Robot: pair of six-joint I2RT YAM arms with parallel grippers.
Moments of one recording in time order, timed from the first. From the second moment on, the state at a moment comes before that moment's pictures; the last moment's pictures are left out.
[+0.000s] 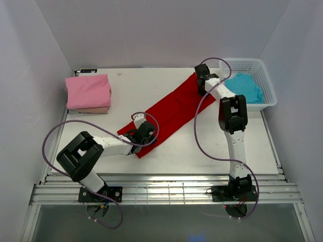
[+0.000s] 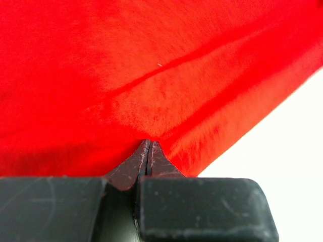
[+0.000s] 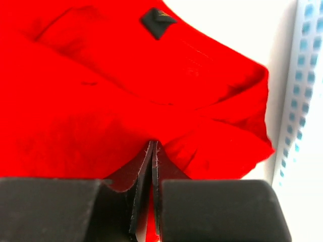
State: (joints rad) left arm -0.74 1.60 0.67 0.12 -0.32 -0.93; right arm 0.27 2.41 2.03 -0.64 0.38 0.11
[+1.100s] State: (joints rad) left arm -1.26 1.68 0.99 -0.10 -0.41 -1.11; right arm 0.26 2.46 2.05 -0.36 -0.32 0.13
